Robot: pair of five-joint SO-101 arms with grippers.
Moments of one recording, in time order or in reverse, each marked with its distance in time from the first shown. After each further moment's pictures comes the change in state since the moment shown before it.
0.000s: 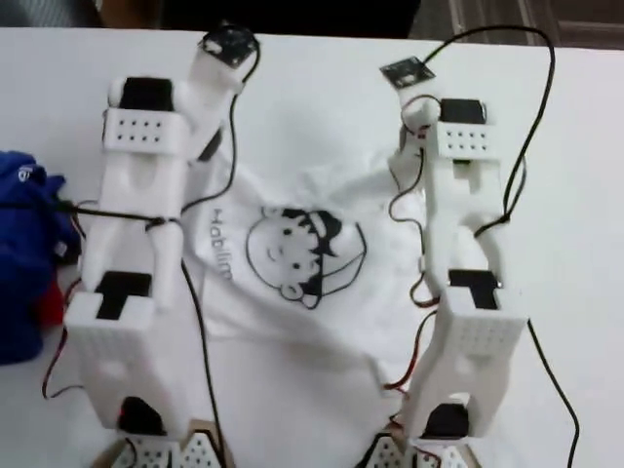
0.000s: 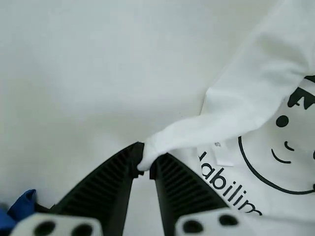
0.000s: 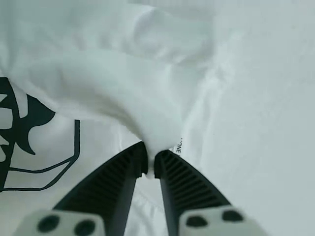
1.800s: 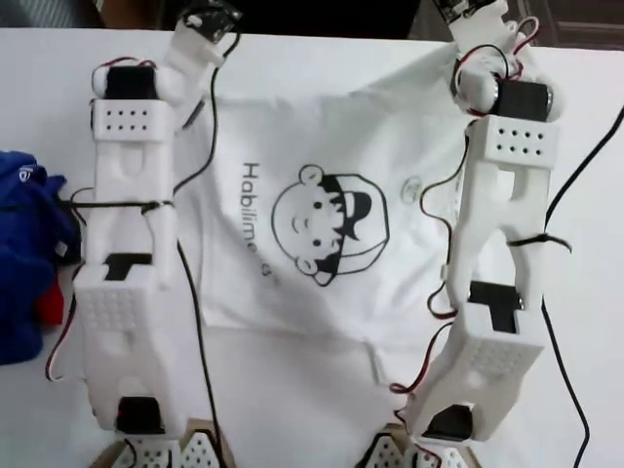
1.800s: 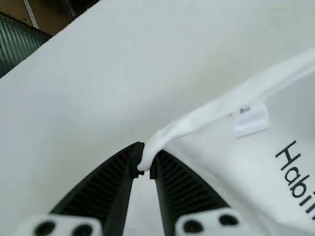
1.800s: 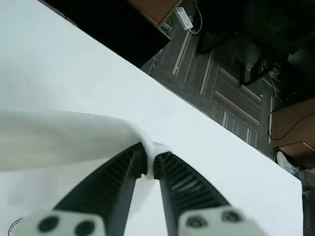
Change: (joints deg) left arm -4.0 14.2 -17.6 -9.3 -4.9; right arm 5.7 -3.9 -10.5 -25.9 14.8
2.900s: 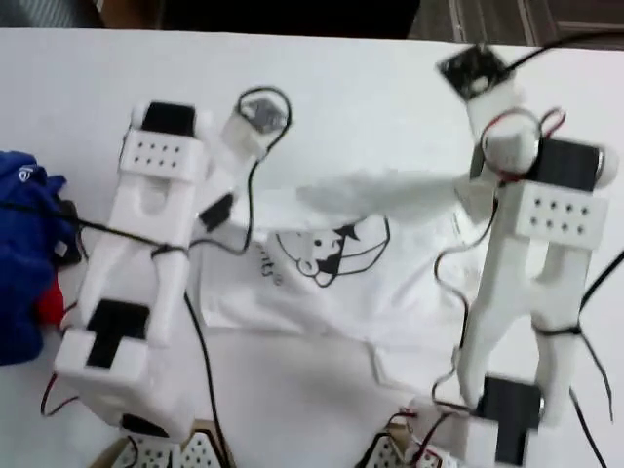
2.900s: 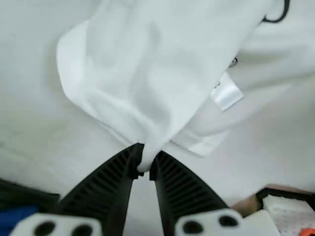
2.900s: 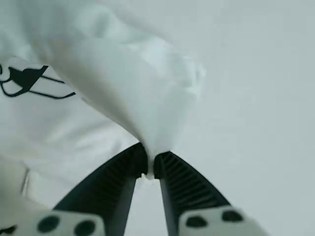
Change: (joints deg) left arm 8.7 -28.7 42.9 22.2 -4.0; right arm 3.5 -34.5 30.2 37.0 0.1
